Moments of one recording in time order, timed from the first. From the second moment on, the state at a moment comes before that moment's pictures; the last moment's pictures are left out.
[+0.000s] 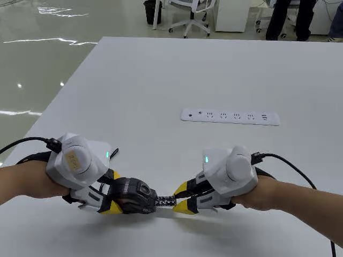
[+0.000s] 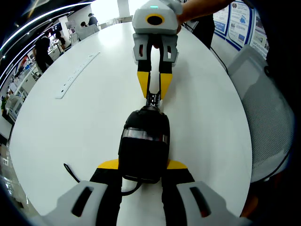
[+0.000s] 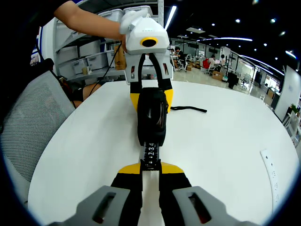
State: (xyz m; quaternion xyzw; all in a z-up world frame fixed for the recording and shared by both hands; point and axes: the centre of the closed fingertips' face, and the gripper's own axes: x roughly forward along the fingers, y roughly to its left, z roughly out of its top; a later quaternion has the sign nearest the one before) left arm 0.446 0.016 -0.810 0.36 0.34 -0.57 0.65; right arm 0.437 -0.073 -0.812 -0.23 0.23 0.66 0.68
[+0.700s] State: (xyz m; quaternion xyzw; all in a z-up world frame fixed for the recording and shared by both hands) left arm 0.448 0.017 -0.811 0.35 0.34 -0.57 0.66; right arm 0.437 -0.075 -0.812 -0.23 0.23 0.66 0.68
